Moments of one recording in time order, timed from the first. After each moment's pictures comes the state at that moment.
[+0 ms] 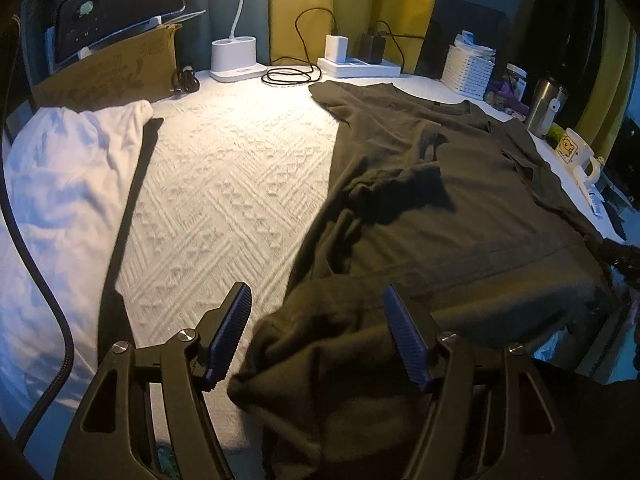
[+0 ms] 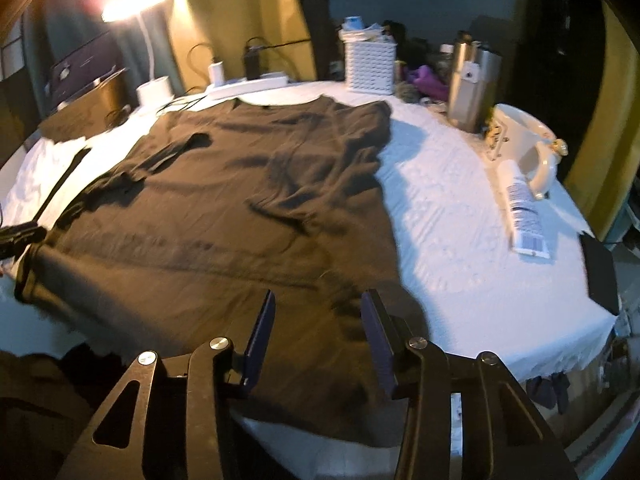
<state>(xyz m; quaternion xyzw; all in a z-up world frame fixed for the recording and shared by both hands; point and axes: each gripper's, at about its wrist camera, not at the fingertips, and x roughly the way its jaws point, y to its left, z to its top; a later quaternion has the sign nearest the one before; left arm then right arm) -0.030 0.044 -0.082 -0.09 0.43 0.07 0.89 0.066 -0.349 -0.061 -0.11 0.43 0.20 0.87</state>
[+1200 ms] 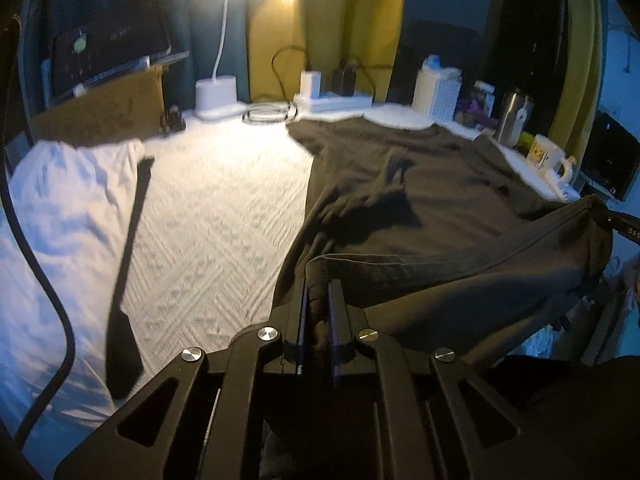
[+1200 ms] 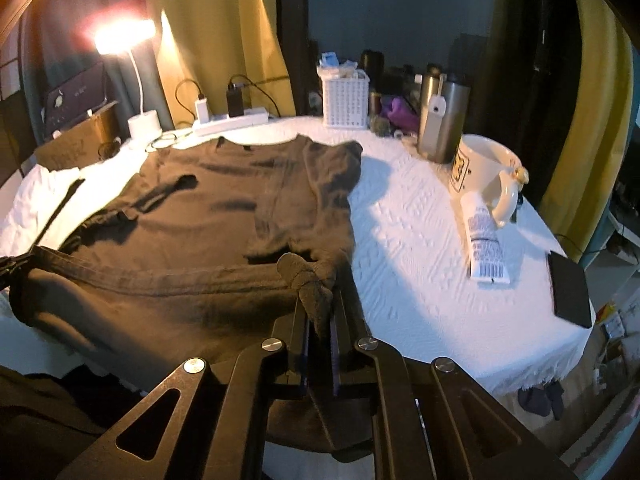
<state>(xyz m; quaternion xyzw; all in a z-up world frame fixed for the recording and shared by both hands) -0.051 0.035 -0.059 -0.06 0.37 0.04 0.93 0.067 -0.370 -0.013 -0.08 0.37 0.18 0.91</state>
